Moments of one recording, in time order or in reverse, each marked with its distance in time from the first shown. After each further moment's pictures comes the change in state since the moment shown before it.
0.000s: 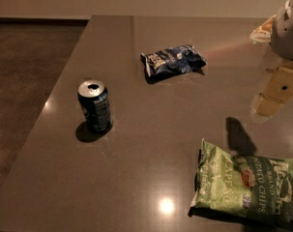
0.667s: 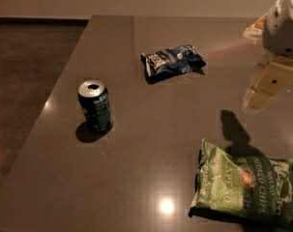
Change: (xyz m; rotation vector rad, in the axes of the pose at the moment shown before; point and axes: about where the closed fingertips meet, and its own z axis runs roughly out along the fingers) arm -0.005 -0.016 0.011 -0.003 -0.023 -0.001
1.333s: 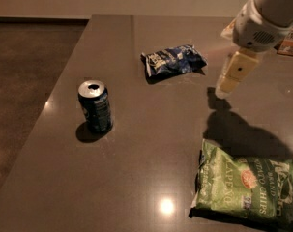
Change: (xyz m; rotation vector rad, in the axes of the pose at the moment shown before) arm -0.021 -0.057 0.062 -0.039 -0.071 0.030
